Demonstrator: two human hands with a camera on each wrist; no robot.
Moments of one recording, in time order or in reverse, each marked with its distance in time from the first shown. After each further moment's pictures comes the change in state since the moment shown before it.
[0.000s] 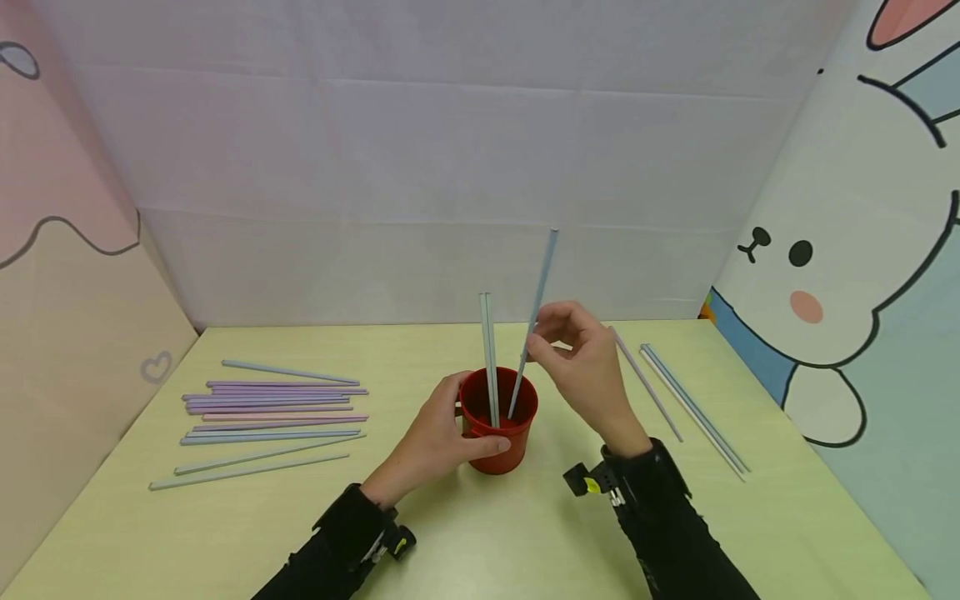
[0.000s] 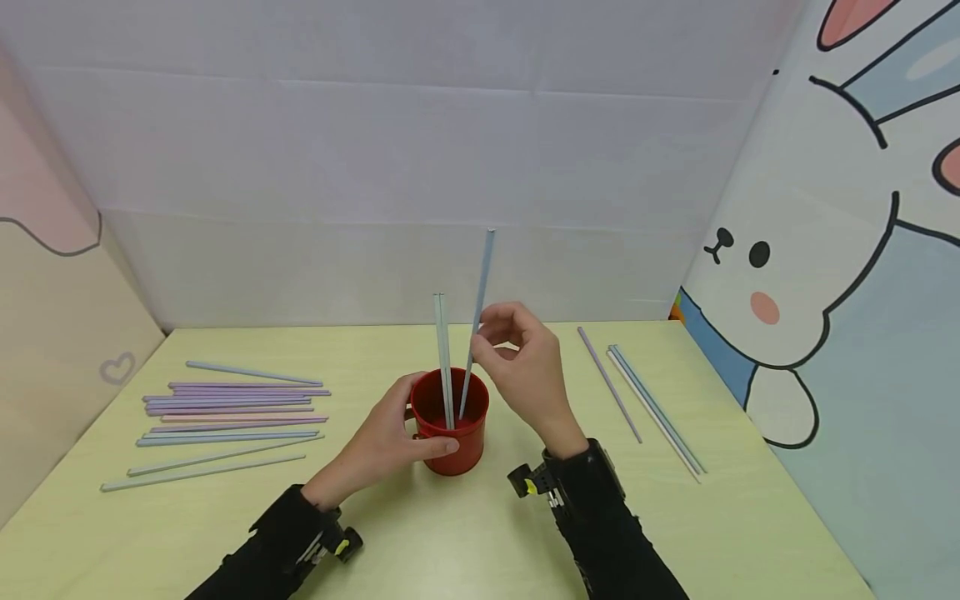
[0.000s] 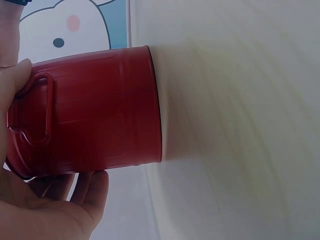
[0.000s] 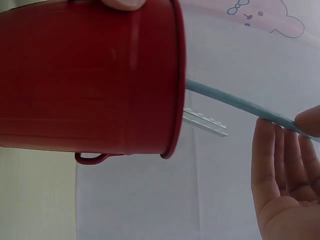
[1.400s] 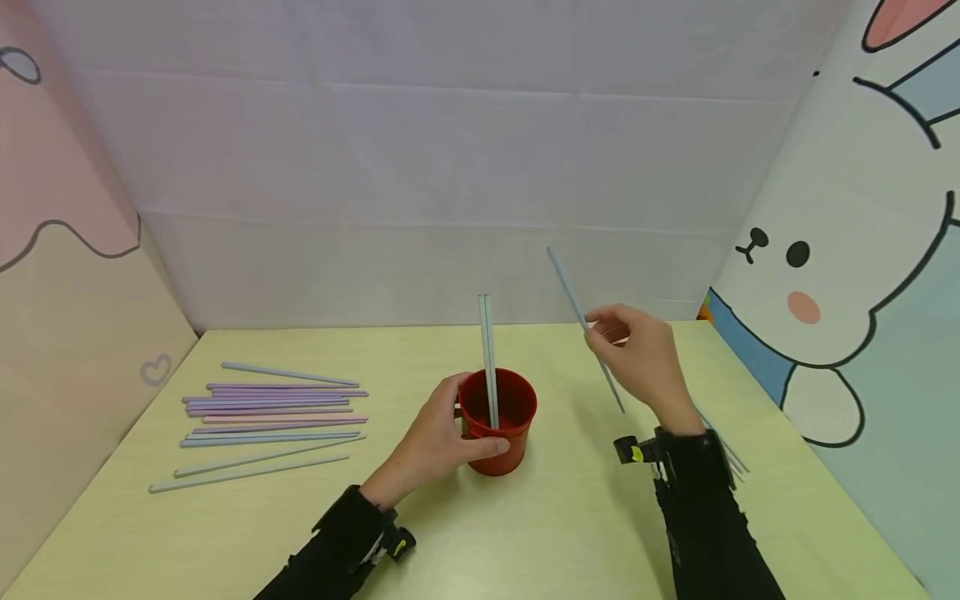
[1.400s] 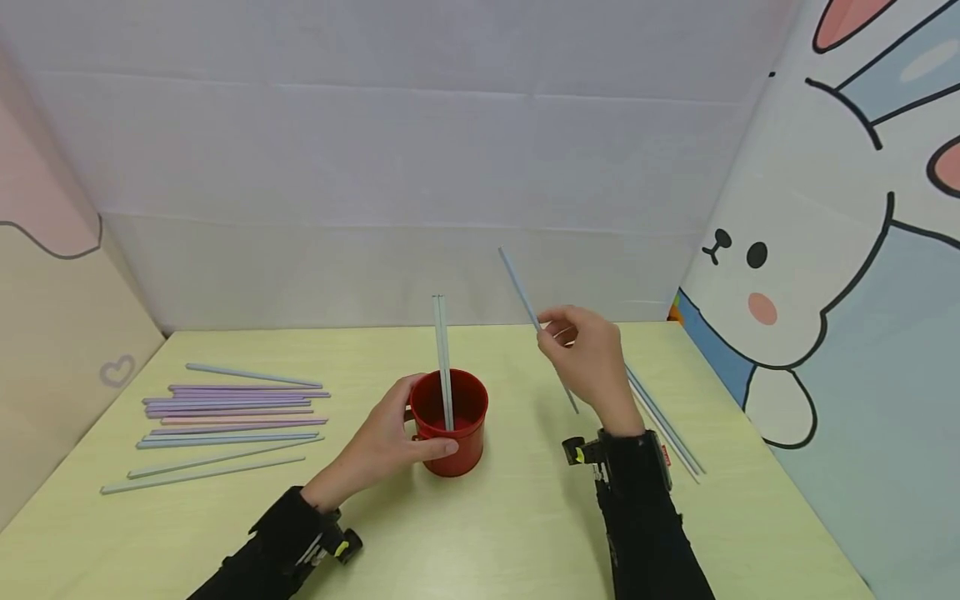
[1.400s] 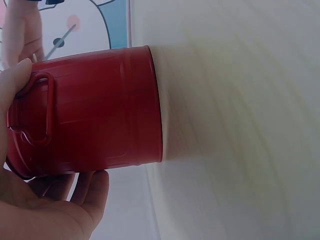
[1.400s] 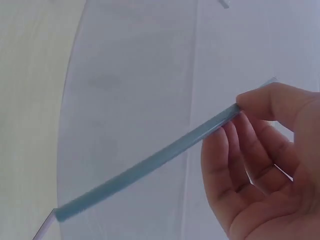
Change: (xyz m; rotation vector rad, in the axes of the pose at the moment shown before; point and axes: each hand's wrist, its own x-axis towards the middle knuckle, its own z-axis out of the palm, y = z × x) left_hand 0.000 -0.001 0.001 0.008 0.002 0.017; right_hand 0.009 0.027 -0.075 -0.626 0.002 0.023
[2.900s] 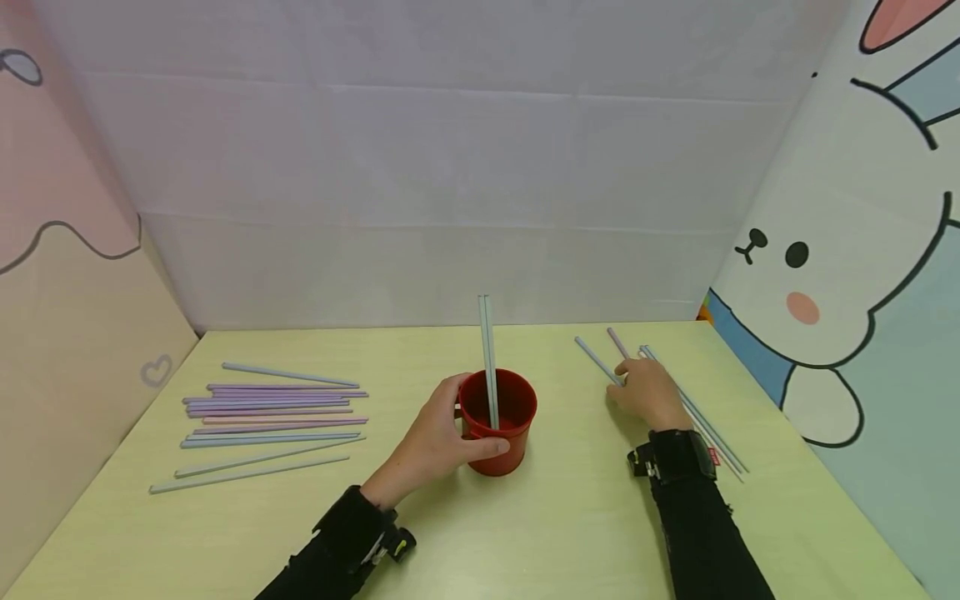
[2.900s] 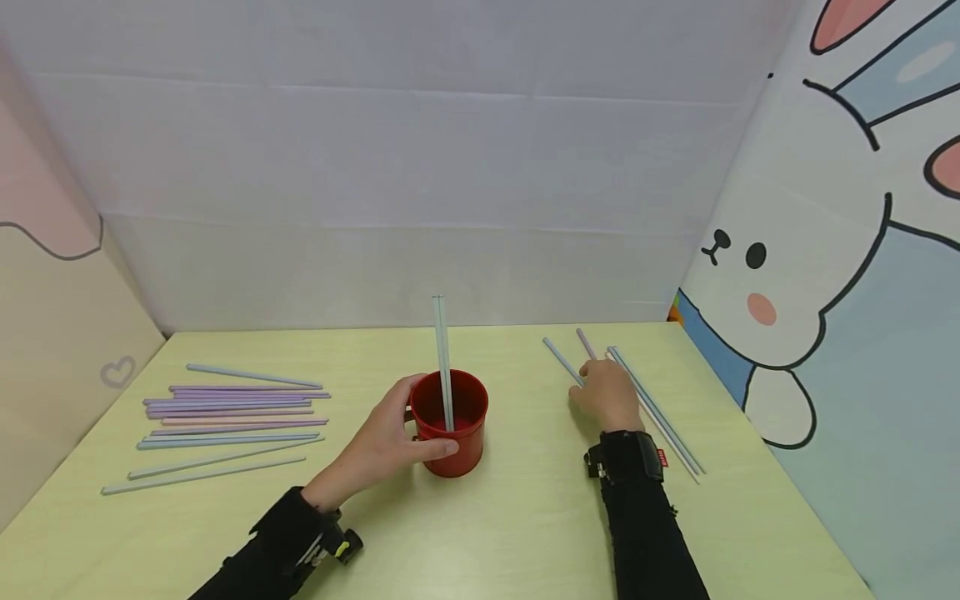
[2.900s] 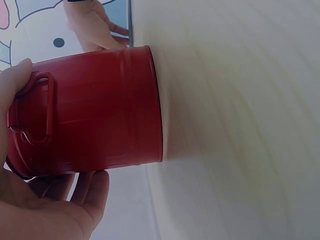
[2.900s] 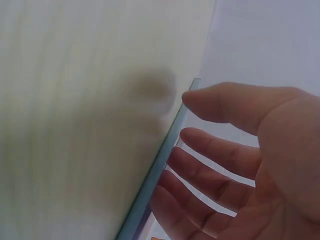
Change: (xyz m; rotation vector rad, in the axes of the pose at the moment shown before) left_hand -0.001 0.000 0.001 0.006 0.001 -0.004; right_hand -0.024 0.085 0.022 -0.313 -0.351 0.210
